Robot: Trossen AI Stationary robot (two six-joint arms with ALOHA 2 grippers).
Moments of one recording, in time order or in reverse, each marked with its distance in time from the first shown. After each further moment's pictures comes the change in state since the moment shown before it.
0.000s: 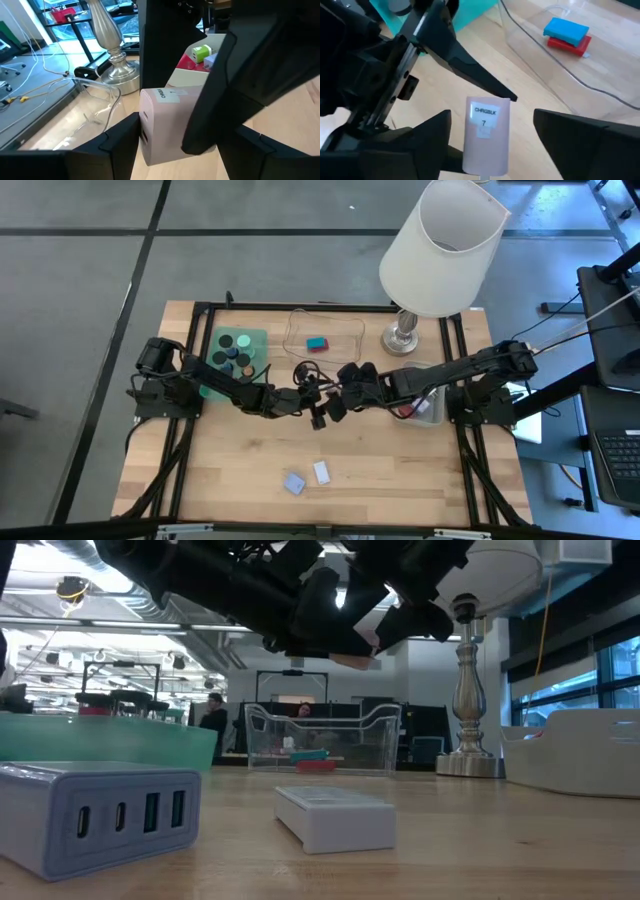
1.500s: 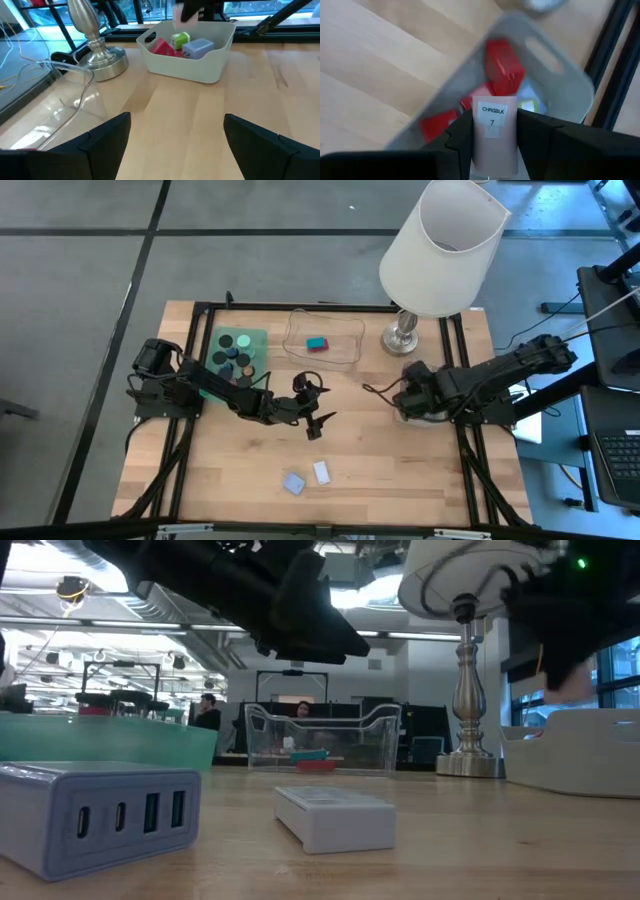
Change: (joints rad) left arm -0.059 -0.017 0.000 -0.097 0.023 -0.097; right arm 0.112 -0.348 -0.256 -0.876 -0.053 0.524
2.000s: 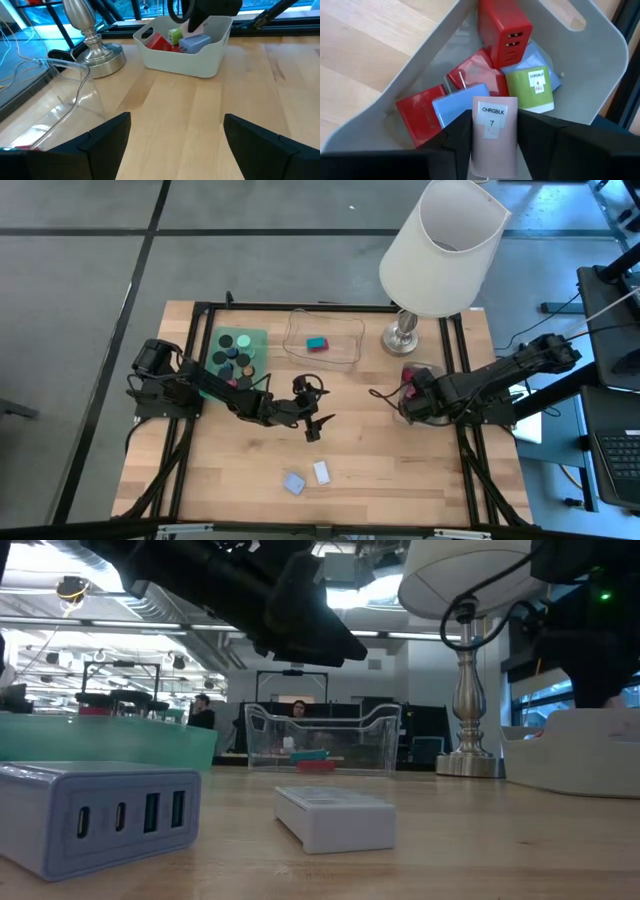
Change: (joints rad) left arm -0.015 0.000 0.000 -0.023 -0.003 0.000; right arm 0.024 -0.053 -0.192 0.115 -0.120 0.082
